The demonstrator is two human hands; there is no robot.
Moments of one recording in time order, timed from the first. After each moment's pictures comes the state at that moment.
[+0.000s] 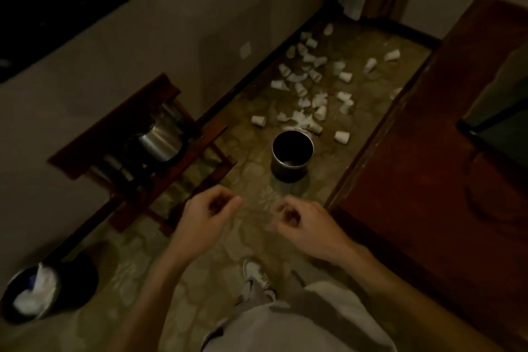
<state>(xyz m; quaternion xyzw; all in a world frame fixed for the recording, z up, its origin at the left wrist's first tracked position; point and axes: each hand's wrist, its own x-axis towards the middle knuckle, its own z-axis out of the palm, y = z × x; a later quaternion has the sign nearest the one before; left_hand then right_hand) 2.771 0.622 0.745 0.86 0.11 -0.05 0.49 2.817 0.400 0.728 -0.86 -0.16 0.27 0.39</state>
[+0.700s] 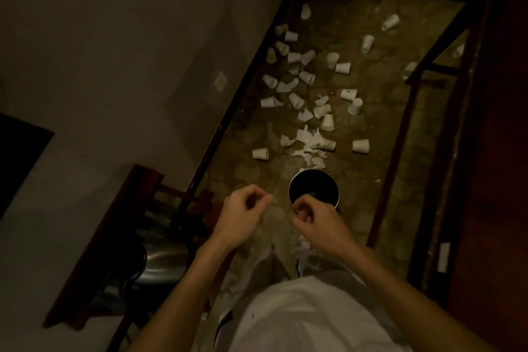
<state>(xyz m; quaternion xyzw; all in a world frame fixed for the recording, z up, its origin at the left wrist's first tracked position) 3.200 0.666 0.689 0.85 0.08 -0.23 0.47 3.171 0.479 0.637 -0.84 0.06 0.25 0.48</state>
